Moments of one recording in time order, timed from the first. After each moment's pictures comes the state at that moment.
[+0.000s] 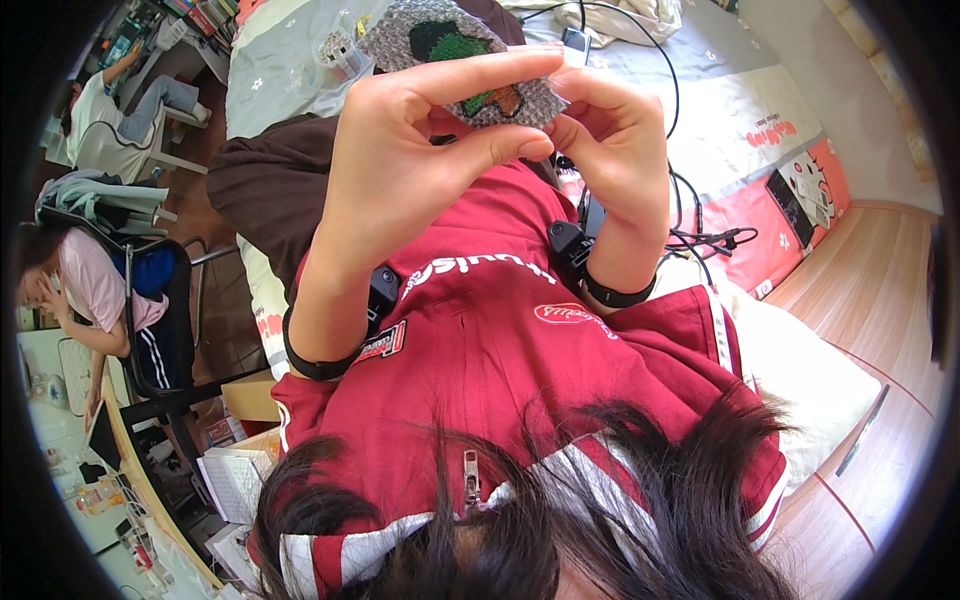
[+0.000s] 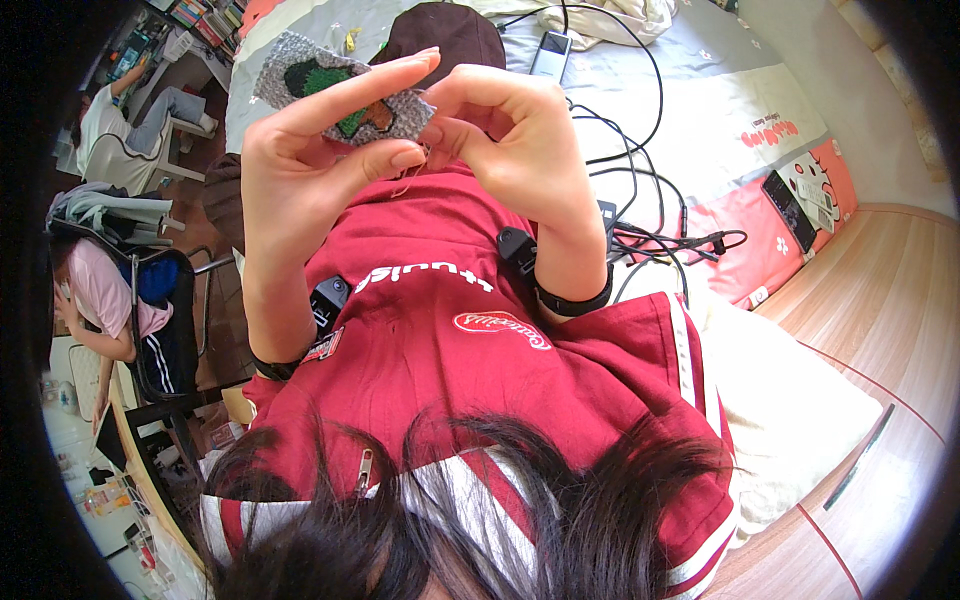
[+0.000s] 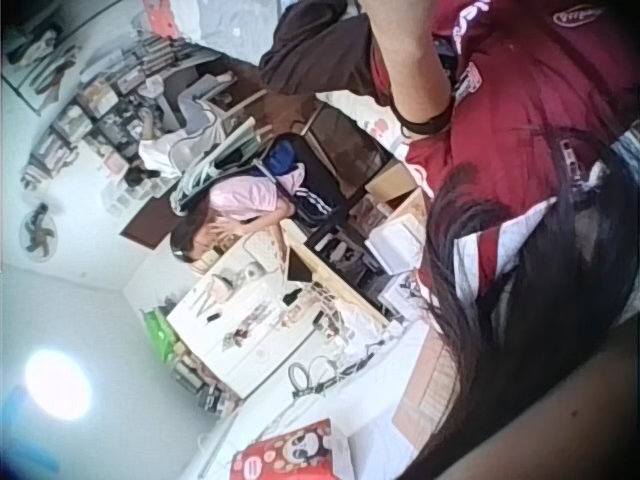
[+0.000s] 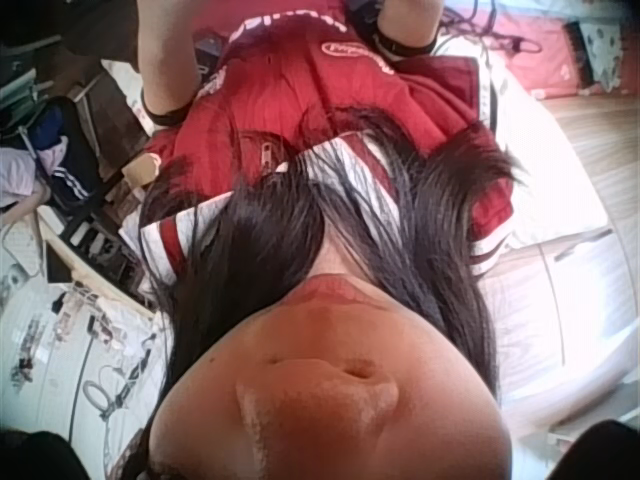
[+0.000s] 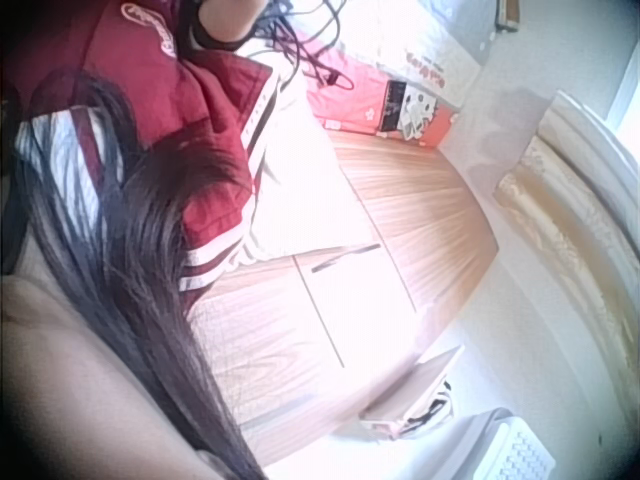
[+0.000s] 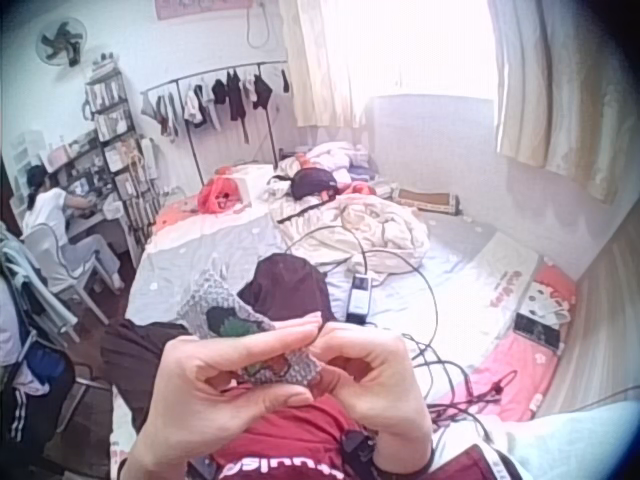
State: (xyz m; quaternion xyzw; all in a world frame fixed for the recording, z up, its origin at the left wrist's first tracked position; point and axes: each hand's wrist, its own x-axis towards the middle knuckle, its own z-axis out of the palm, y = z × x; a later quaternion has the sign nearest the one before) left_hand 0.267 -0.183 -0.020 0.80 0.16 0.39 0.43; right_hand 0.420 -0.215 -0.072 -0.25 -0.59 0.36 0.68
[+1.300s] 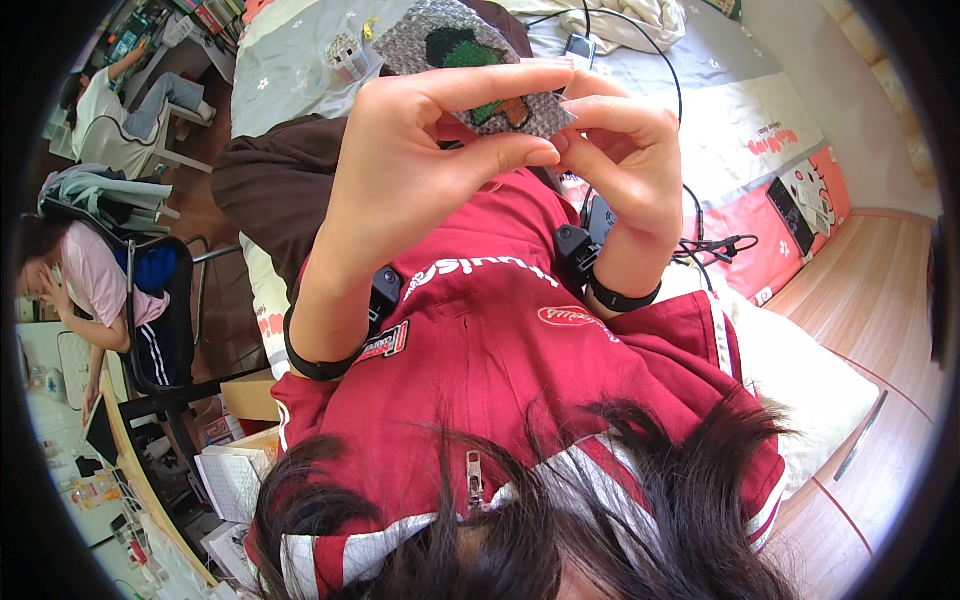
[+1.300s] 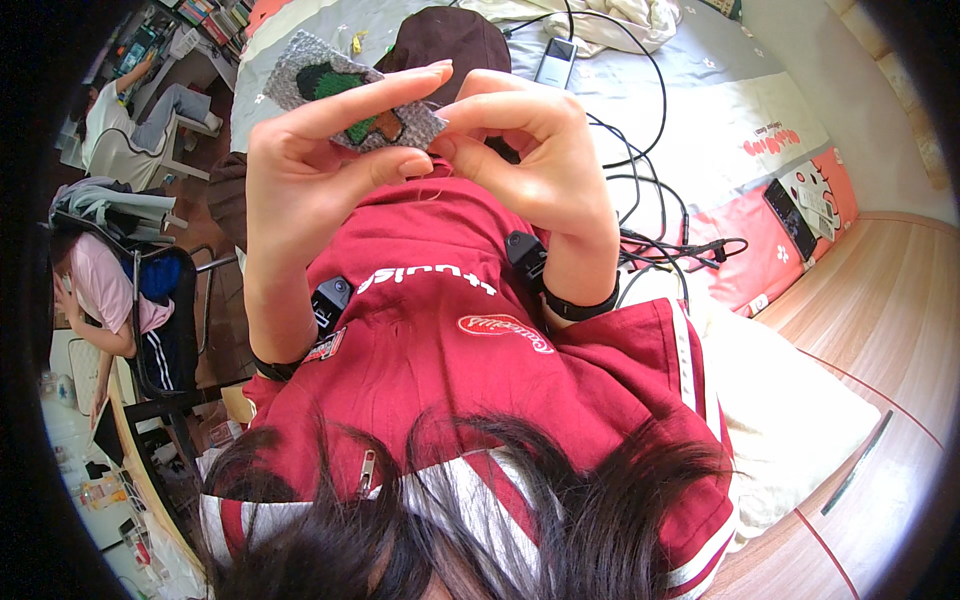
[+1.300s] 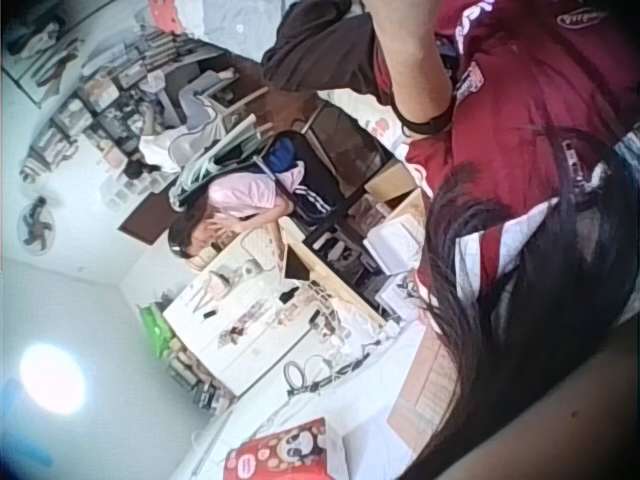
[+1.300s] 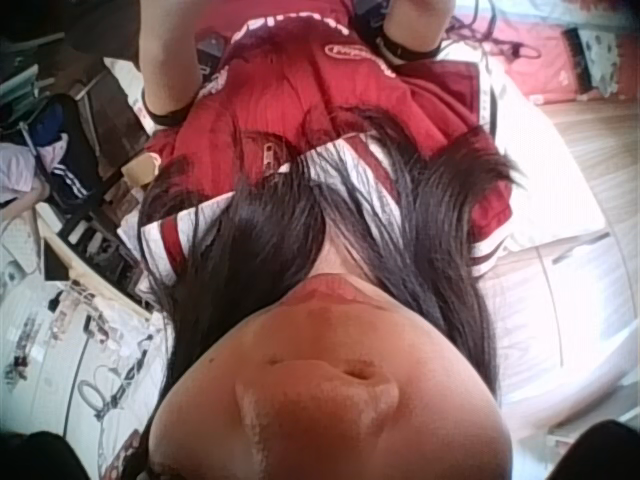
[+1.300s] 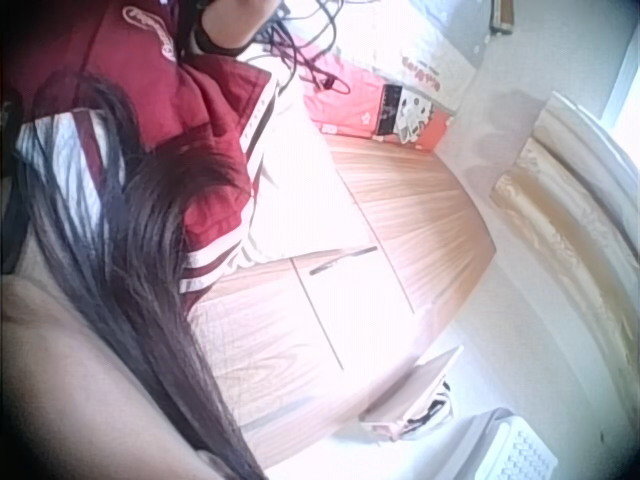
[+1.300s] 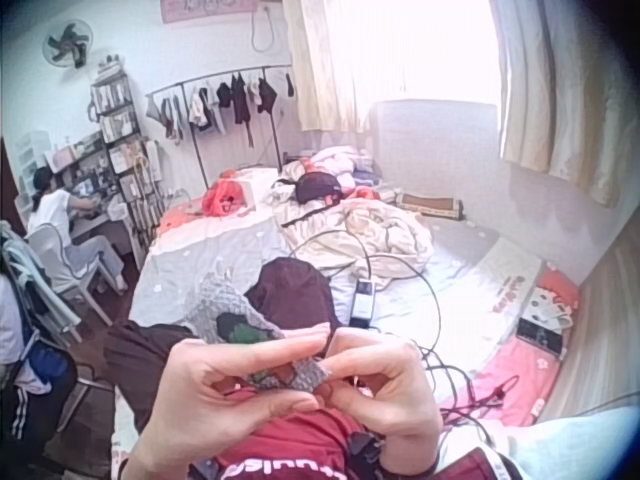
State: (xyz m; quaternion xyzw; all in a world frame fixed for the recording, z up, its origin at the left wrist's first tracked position) left_hand 0.265 -0.185 -0.014 0.81 0.17 0.38 0.41; right_hand 0.428 -0.219 -0.068 -0.27 -0.62 0.35 0.65
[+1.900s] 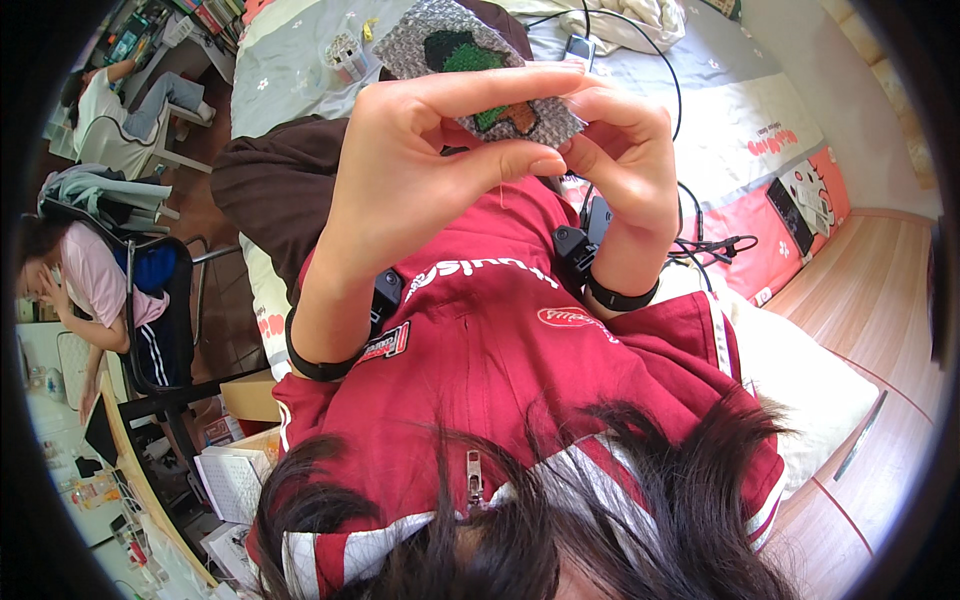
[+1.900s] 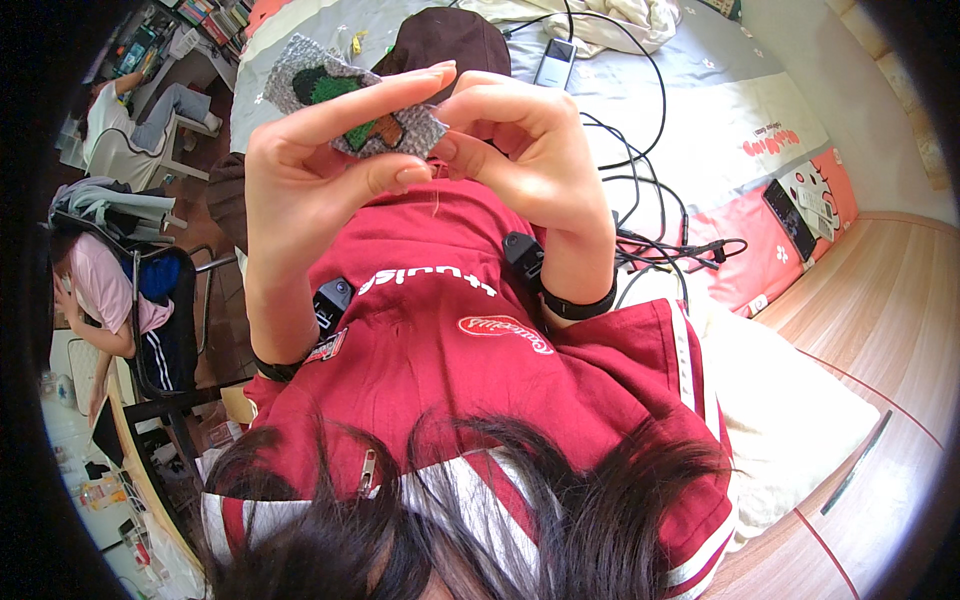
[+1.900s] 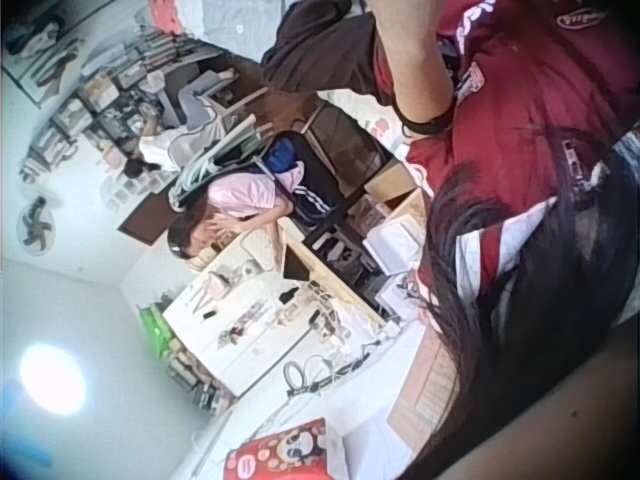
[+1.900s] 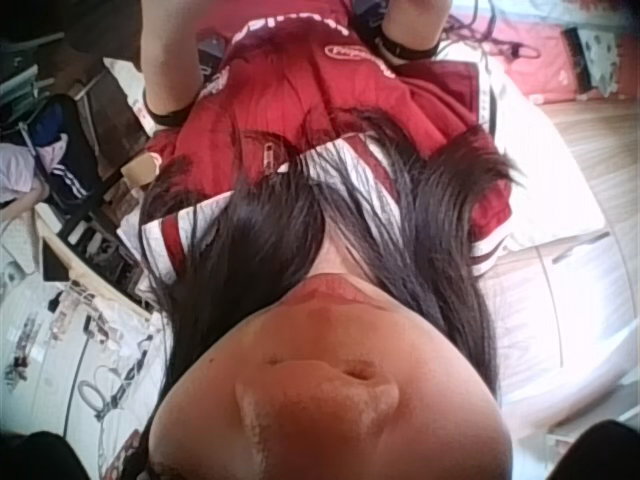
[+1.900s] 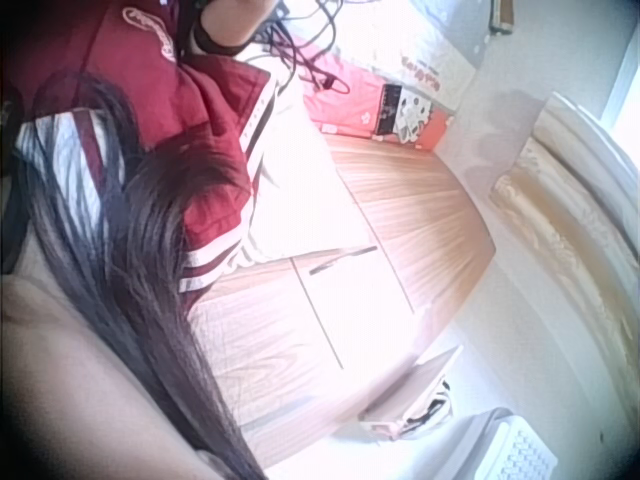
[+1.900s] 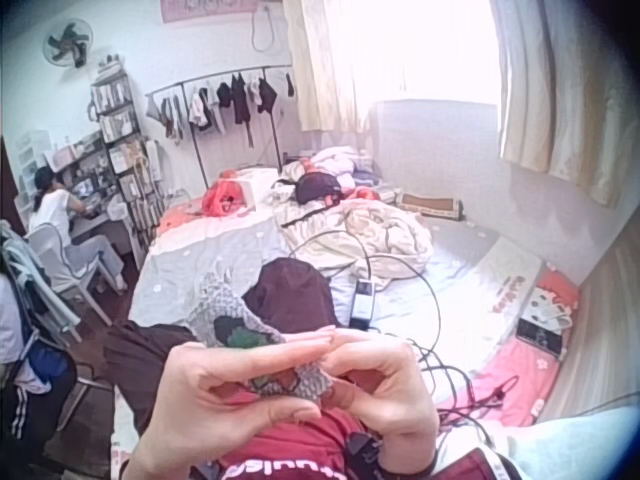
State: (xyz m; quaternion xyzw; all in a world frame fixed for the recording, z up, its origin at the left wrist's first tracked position) left_hand 0.265 -0.186 -0.015 0.81 0.13 0.39 0.42; right_hand 0.425 -0.218 -0.069 -0.18 -0.61 0.39 0.67
